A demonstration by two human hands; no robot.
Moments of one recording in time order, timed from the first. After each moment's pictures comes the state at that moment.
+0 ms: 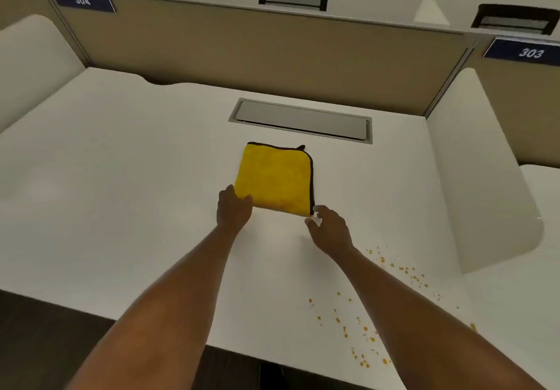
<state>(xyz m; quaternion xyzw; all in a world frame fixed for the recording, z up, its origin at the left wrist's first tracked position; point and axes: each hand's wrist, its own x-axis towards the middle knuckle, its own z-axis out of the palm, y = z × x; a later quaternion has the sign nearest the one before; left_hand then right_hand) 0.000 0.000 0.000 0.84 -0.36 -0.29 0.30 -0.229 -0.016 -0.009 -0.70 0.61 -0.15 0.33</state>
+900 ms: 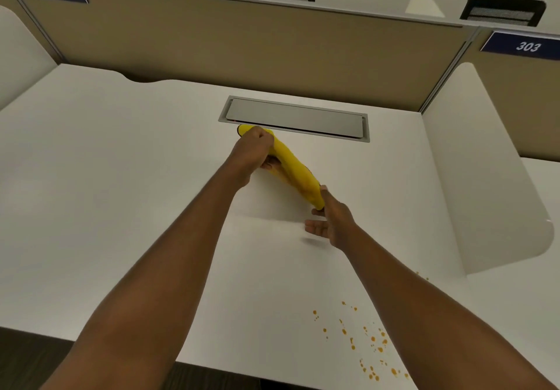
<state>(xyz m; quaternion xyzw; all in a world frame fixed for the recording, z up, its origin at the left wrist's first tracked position) -0.011 -0.089 0.114 0.69 -0.40 -0.46 0.40 -0.214 -0.063 0.015 -0.26 0.64 -0.28 0.67</state>
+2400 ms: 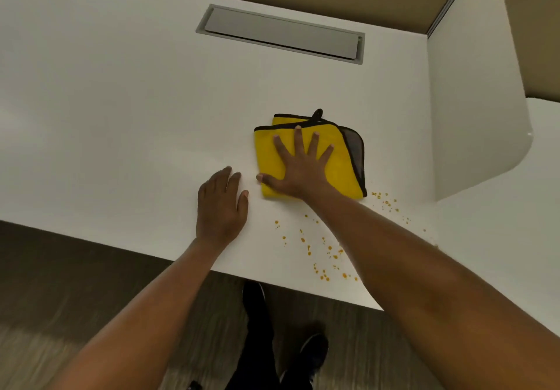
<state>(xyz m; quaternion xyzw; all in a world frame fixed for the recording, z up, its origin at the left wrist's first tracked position) -0.088 0.141 -0.076 0.77 -0.61 -0.05 0.17 -0.252 0.000 -0.053 -0.83 0.54 0.05 0.13</state>
